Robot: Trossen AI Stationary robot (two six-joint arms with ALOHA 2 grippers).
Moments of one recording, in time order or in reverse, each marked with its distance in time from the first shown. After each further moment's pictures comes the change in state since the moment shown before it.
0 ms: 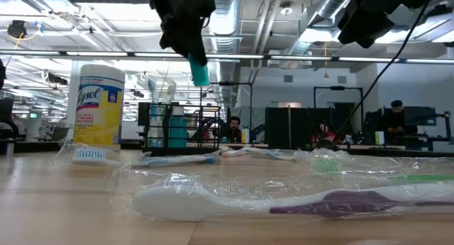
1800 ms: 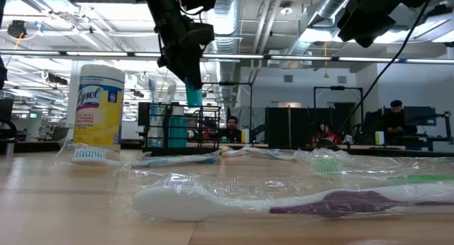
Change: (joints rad) left arm 0.129 0.065 -0.018 0.004 0.032 0.002; right arm -0.001 0.000 0.000 0.004 0.000 0.000
